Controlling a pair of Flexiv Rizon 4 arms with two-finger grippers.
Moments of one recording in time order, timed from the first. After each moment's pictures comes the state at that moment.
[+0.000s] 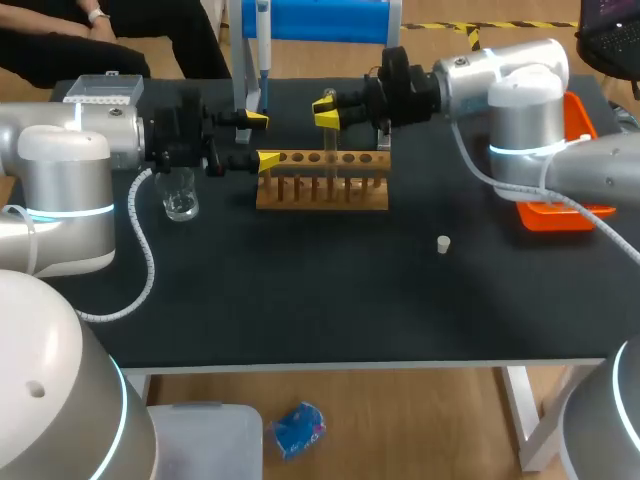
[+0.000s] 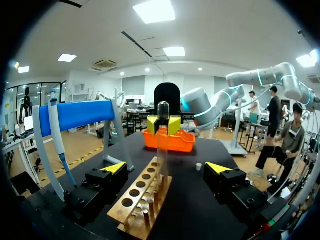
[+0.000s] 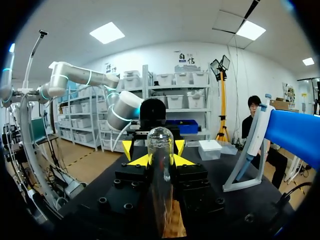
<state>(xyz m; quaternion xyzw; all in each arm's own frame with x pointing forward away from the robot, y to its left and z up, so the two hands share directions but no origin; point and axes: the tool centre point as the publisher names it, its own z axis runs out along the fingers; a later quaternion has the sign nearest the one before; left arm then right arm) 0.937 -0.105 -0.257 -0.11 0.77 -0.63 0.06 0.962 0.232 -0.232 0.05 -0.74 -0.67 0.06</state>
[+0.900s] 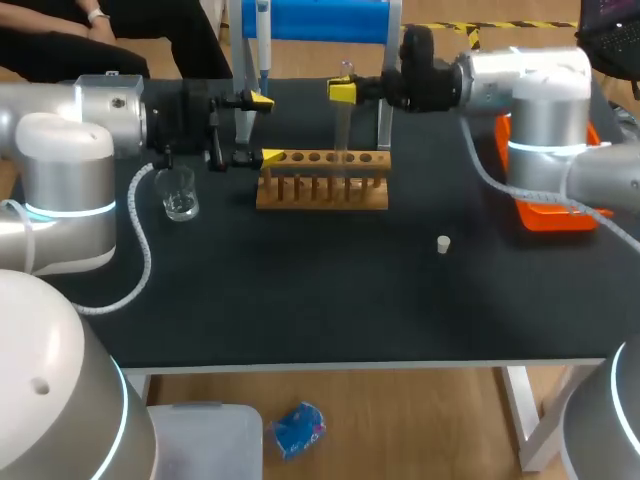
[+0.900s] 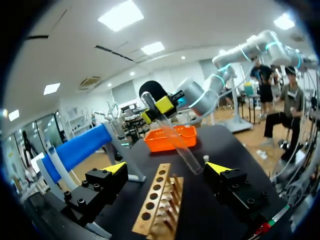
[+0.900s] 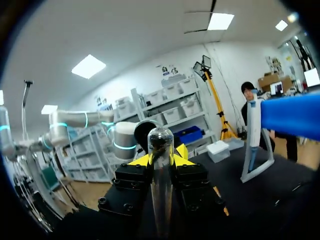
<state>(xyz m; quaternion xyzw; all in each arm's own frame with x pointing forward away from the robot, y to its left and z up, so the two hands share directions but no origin) 0.930 -0.112 -0.228 0.01 0.79 -0.59 0.17 0.948 0.209 -0.181 -0.10 -0.68 -0.70 0.19</state>
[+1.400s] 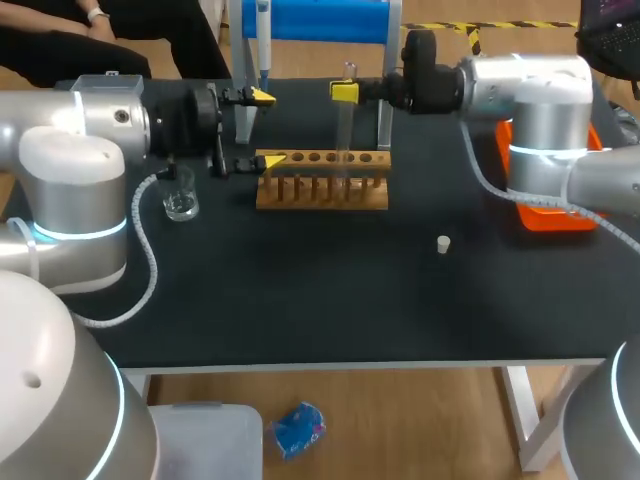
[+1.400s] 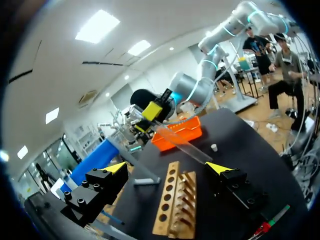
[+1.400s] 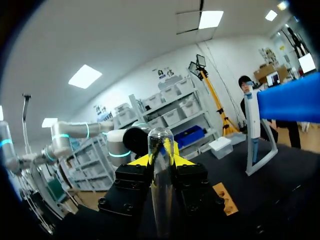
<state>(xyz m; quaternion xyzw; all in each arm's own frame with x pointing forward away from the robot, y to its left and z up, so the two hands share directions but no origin) 0.919 -0.117 -0.216 0.09 0.79 -0.54 0.27 0.949 0.206 -0.180 -0.14 -0.66 -0.70 0.22</state>
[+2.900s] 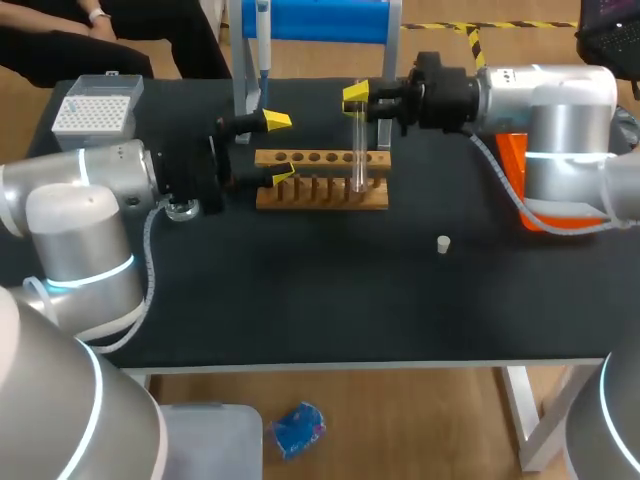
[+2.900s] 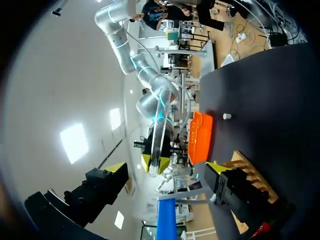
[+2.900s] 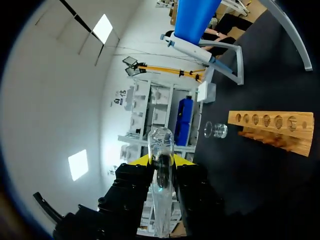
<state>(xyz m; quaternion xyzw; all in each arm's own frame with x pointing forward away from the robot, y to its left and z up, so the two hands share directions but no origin) 0.881 -0.136 -0.207 0.43 0.56 -0.43 0.57 0.932 0.189 -0.184 -0.46 -0.53 -0.54 0.47</state>
